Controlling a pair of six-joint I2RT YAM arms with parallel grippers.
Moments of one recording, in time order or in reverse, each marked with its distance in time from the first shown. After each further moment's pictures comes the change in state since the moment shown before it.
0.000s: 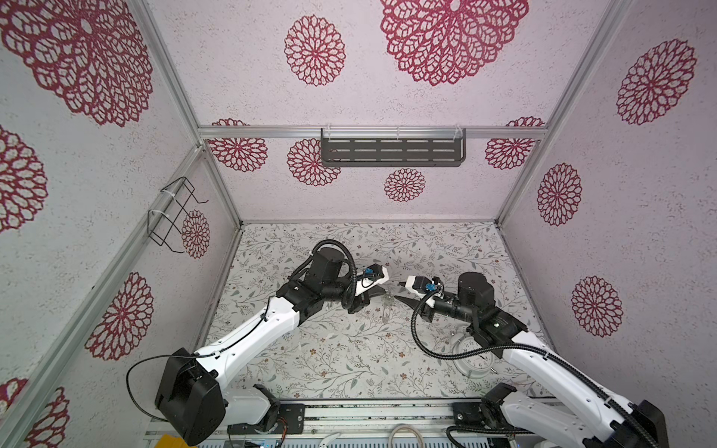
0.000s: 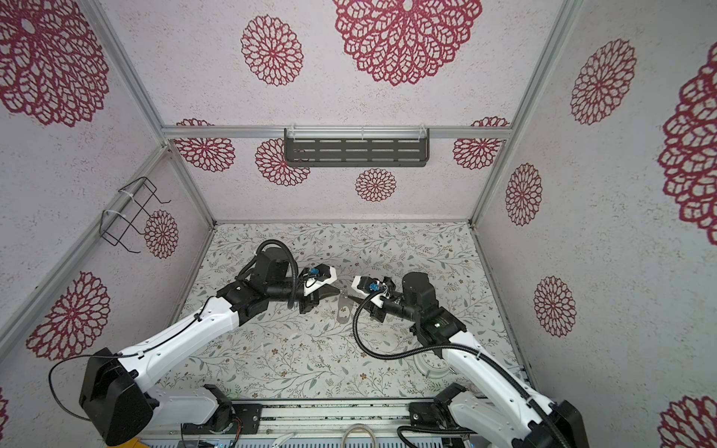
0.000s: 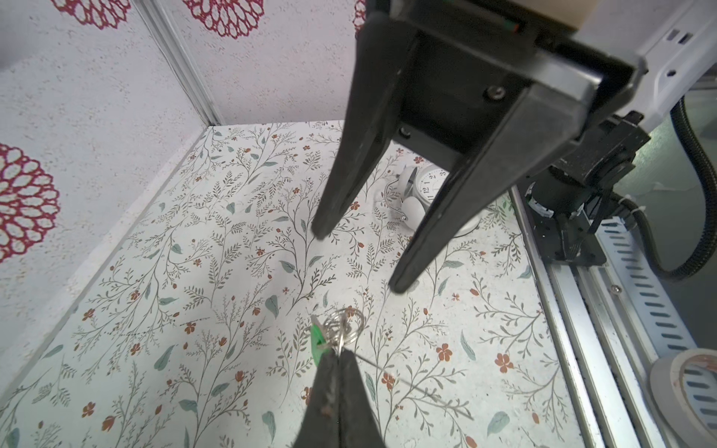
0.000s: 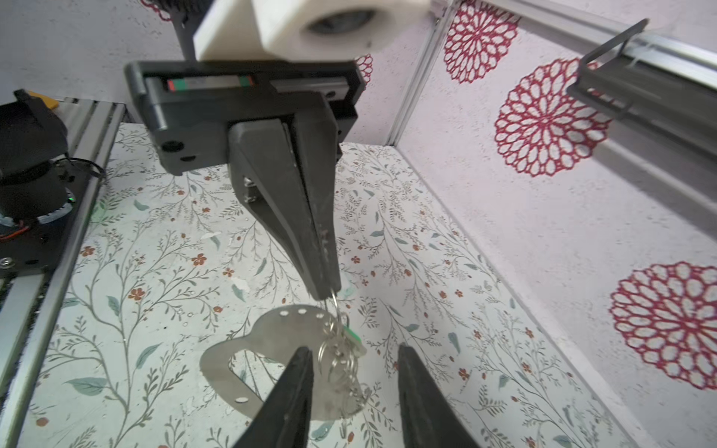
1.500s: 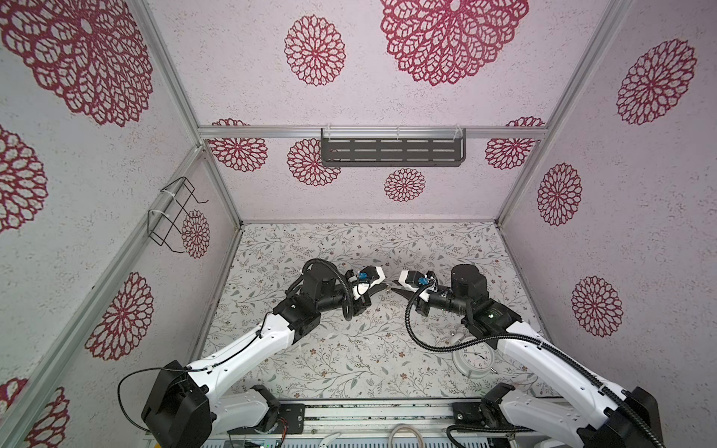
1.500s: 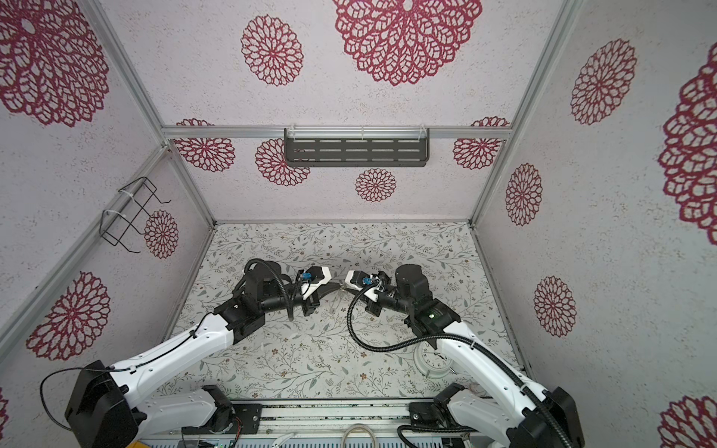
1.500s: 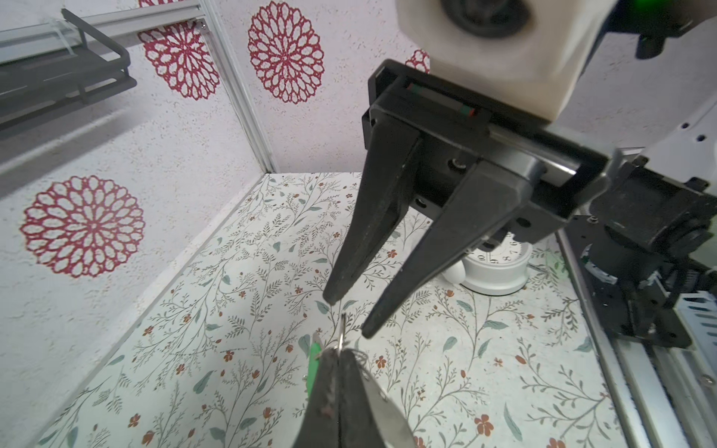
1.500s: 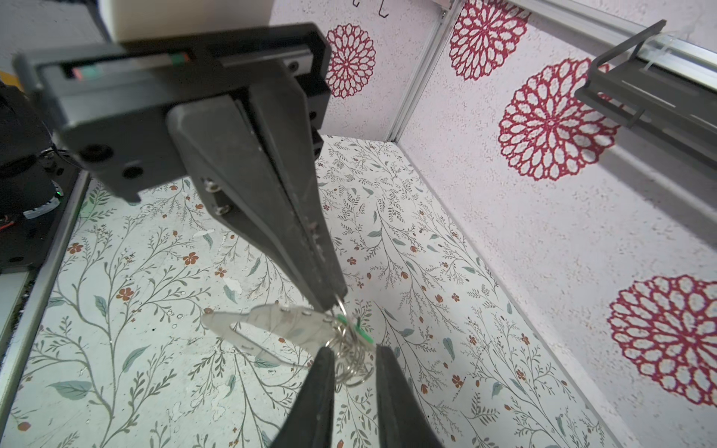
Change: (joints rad) left arm -0.085 -0.102 -0.177 0.332 -0.211 -0.110; right arm 0.018 0.112 0.099 -0.047 -0.010 -0.032
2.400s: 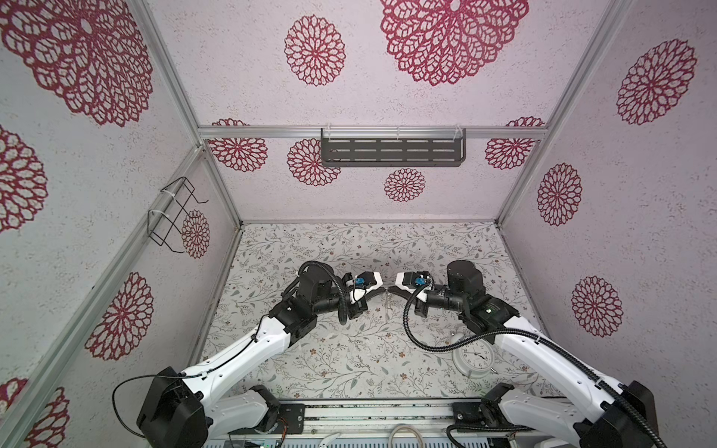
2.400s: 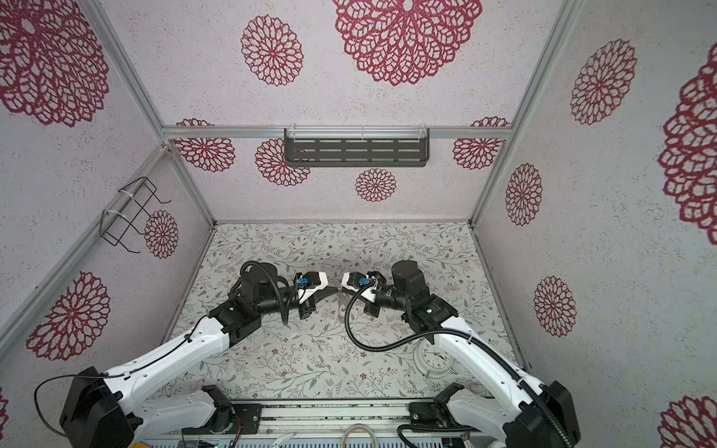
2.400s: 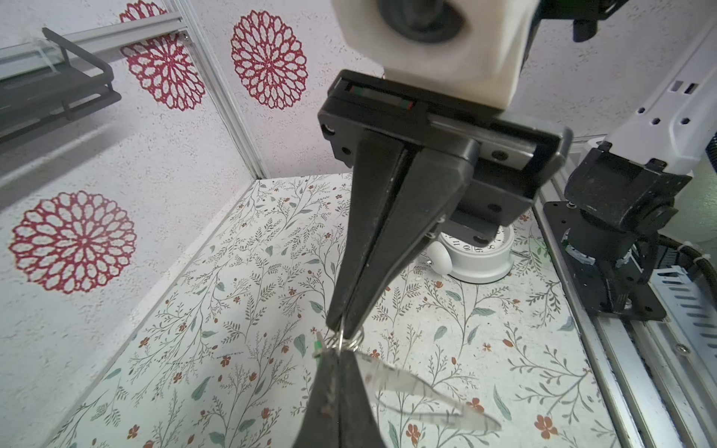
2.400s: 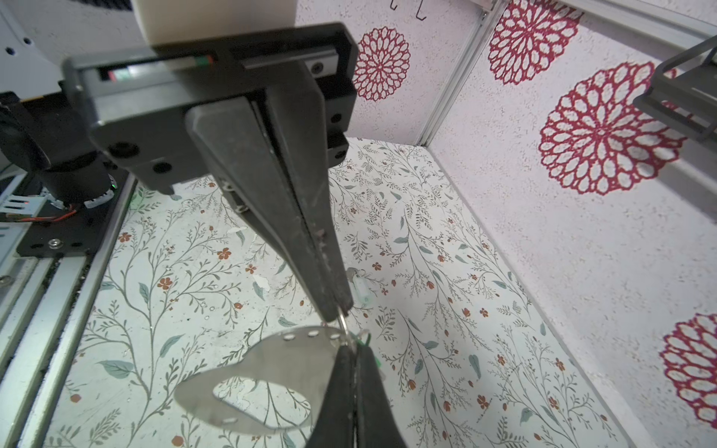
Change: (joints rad) left arm 0.031 -0.032 -0.006 -0.046 0.104 0.026; right arm 0.000 0.033 0.043 -0.066 -0.101 -0.034
